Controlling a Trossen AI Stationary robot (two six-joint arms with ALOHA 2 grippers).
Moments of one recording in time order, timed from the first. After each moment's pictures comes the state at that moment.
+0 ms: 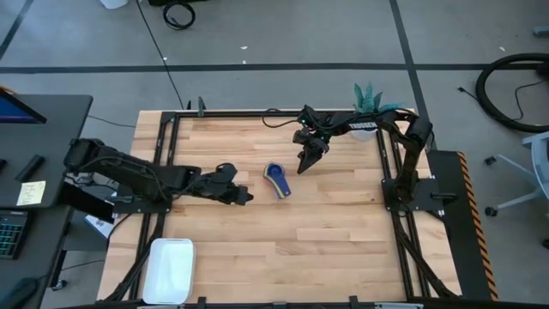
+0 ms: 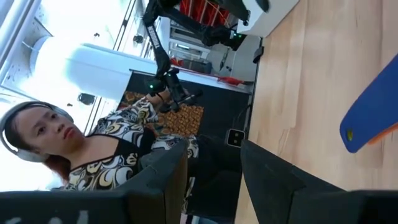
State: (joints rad) left arm -0.17 1.24 0.69 -0.05 -0.18 -1.35; right arm -0.56 1.85 1.10 -0.37 -1.57 0.12
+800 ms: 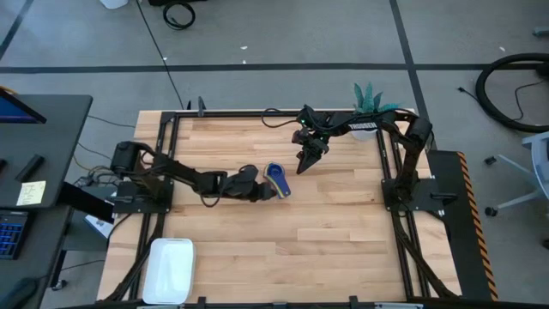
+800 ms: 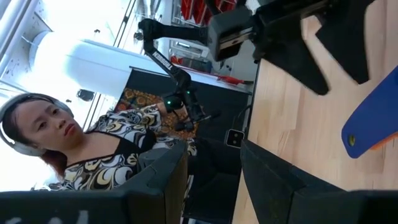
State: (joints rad) left arm -0.07 1.72 0.69 0.52 -0.16 -1.40; right arm -0.55 1.85 1.10 -0.34 -1.57 0.14
